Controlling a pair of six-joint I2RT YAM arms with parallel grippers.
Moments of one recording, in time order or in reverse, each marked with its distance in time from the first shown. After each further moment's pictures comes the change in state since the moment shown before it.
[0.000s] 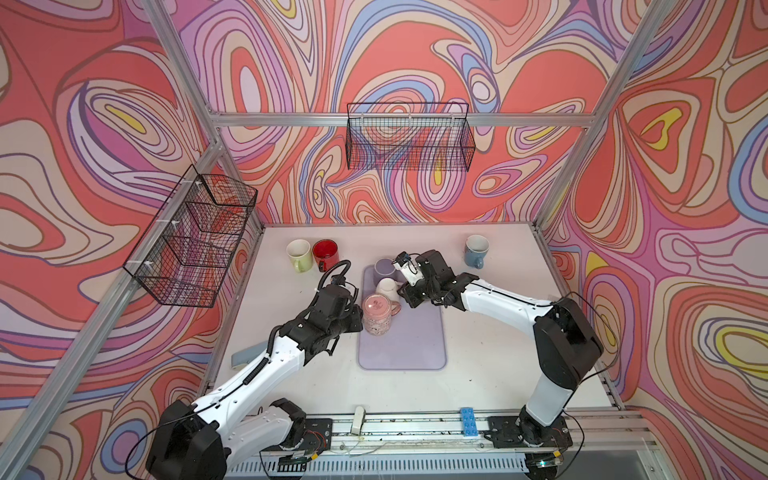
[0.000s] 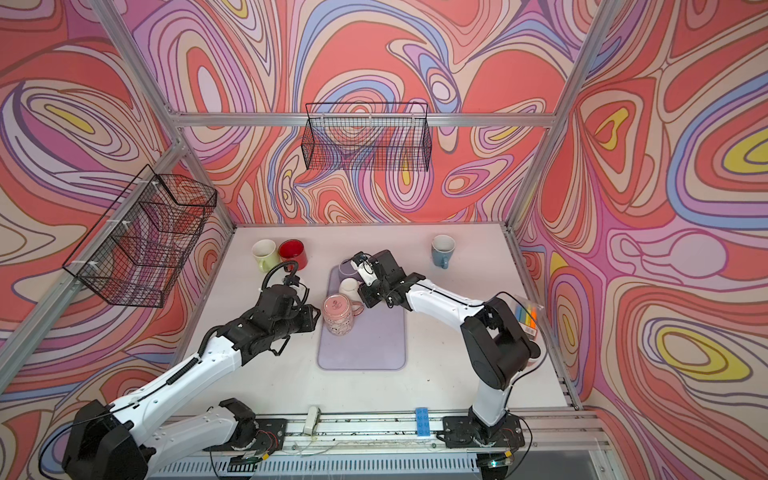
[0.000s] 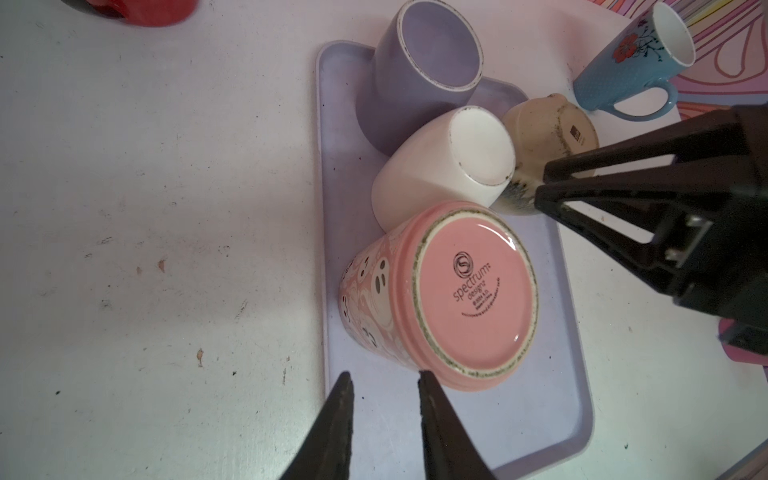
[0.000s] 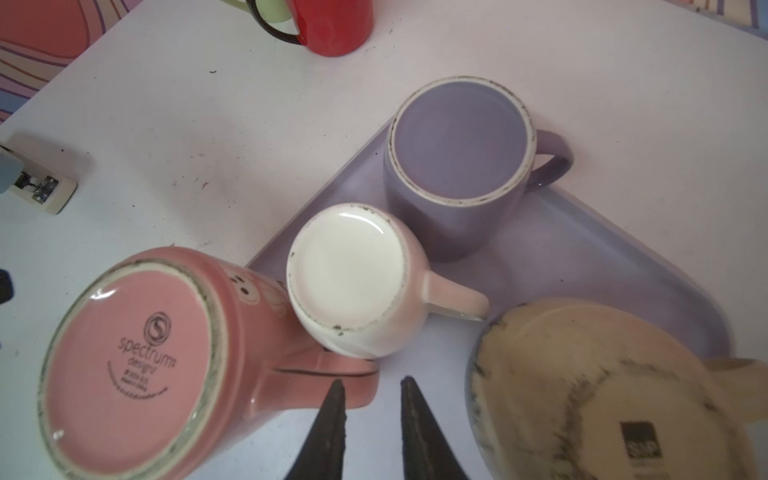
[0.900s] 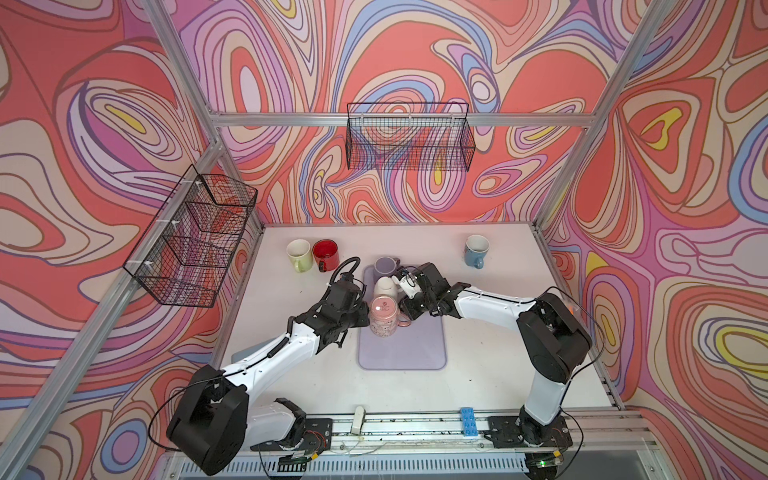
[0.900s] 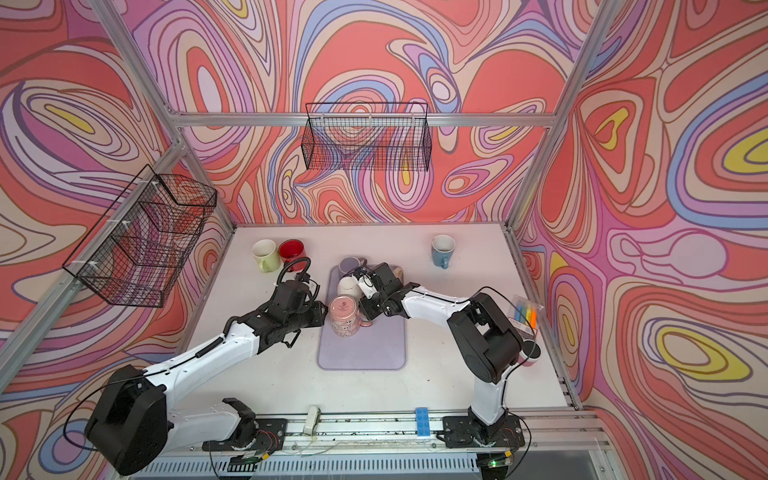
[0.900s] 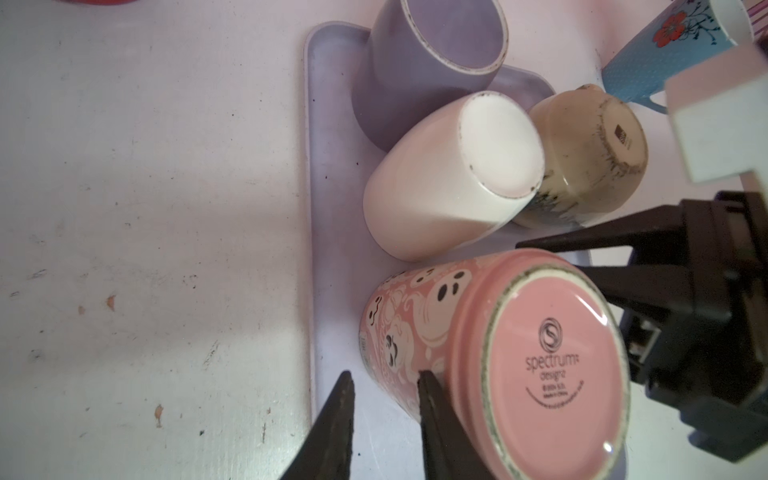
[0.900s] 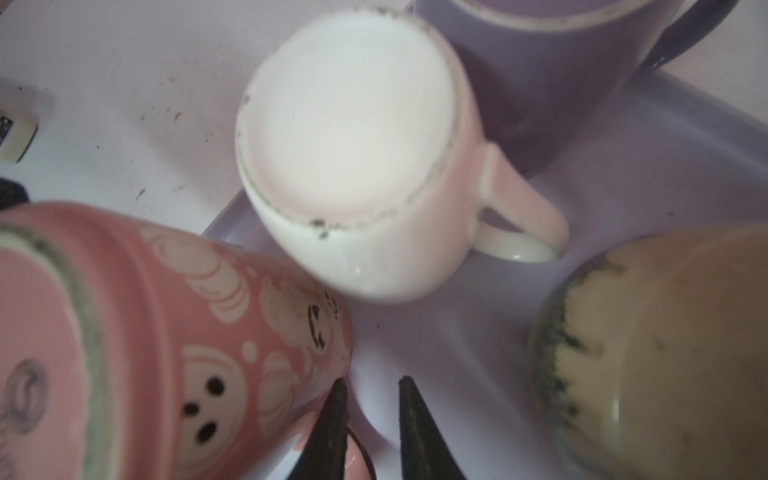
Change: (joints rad) left arm 0.000 0.177 0.012 0.143 0.002 0.008; right arm 0.016 0.015 -0.115 0.036 -0.031 0.040
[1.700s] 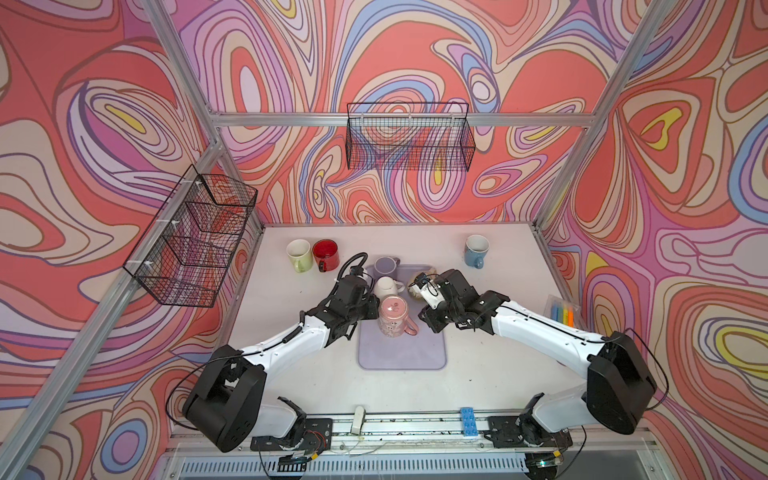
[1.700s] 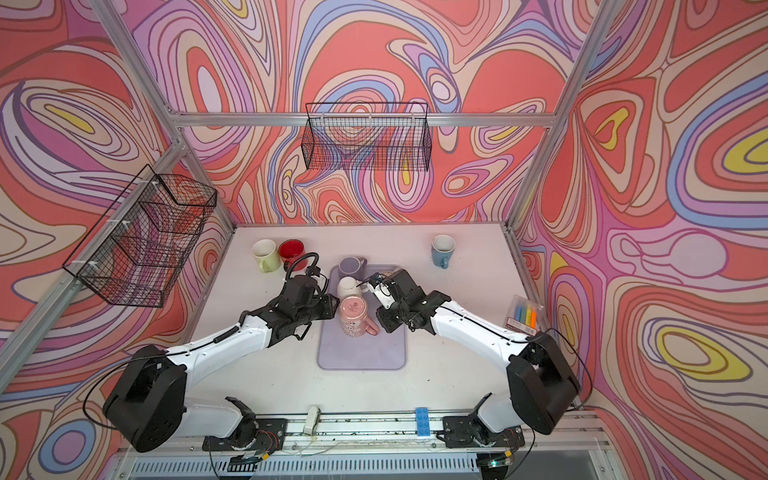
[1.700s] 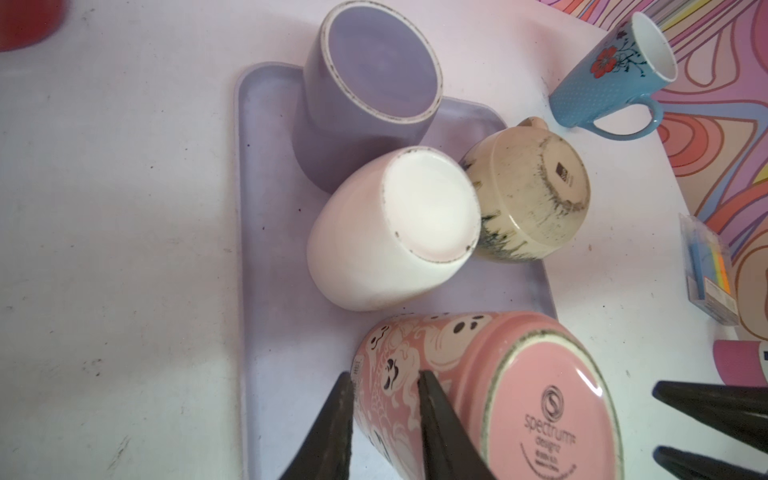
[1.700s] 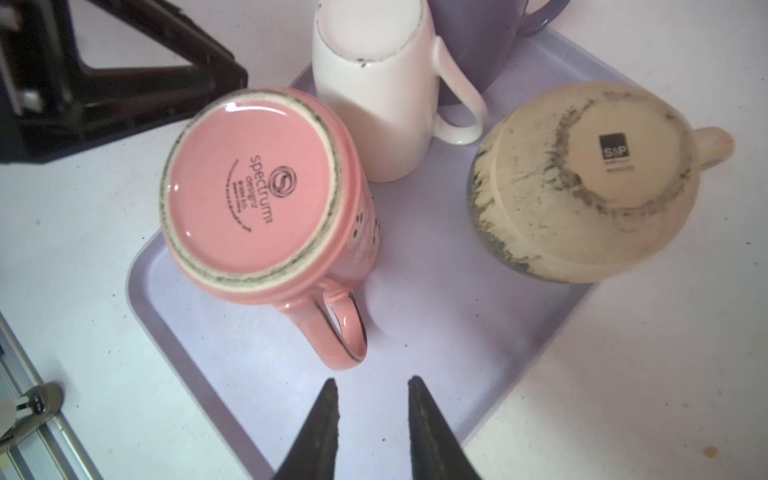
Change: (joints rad) left arm -0.027 0.117 0.040 0.171 0.043 0.003; right arm 0.019 -0.365 -0.129 -0.277 0.102 -0.046
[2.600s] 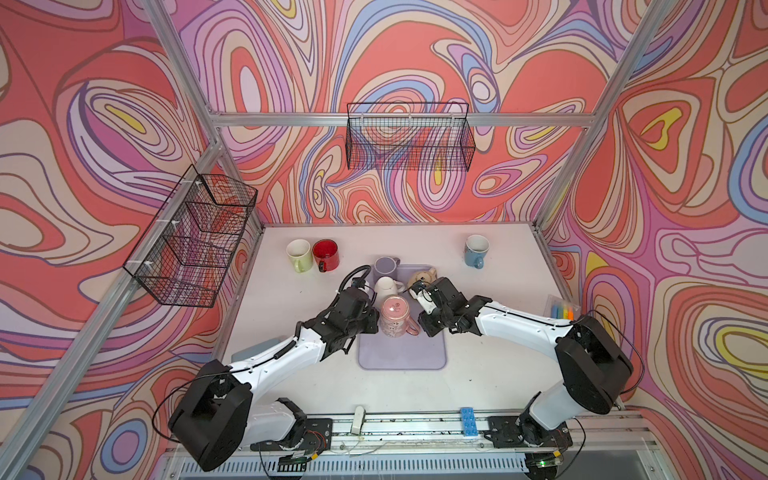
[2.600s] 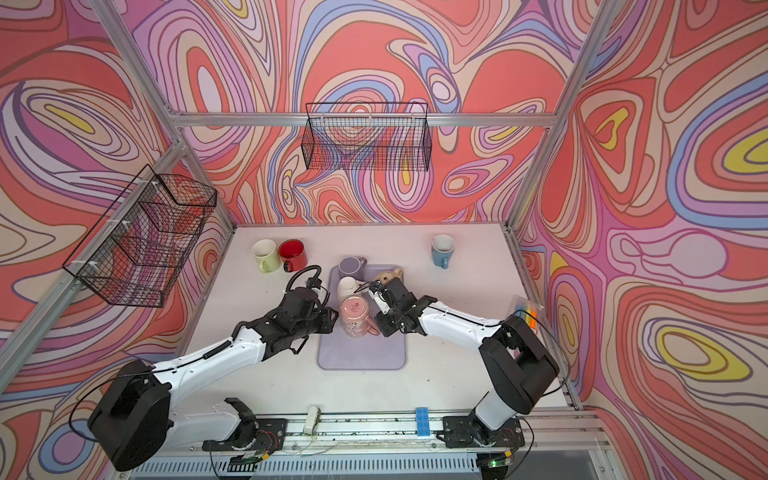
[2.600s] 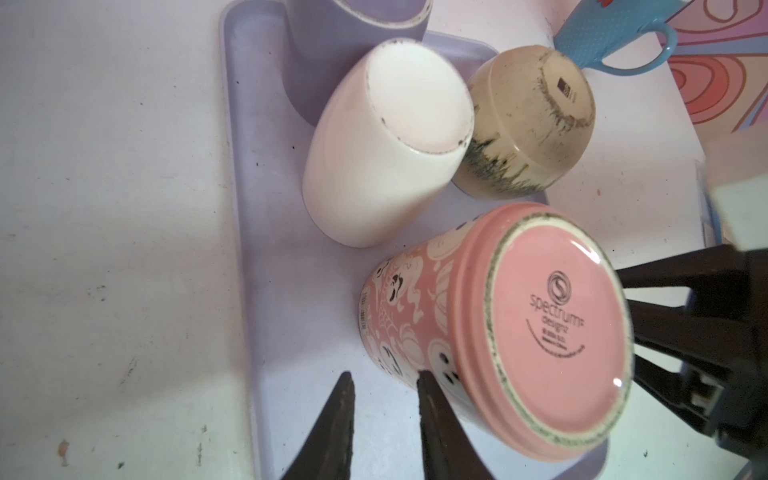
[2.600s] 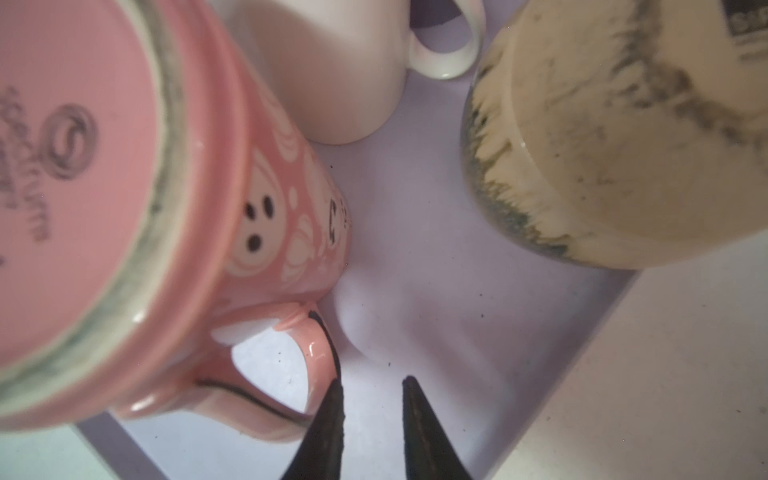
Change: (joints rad) left arm -0.066 -0.092 -0.087 -0.067 -0.035 -0.002; right arm 0.018 0.149 -0.045 0.131 0.066 0.081
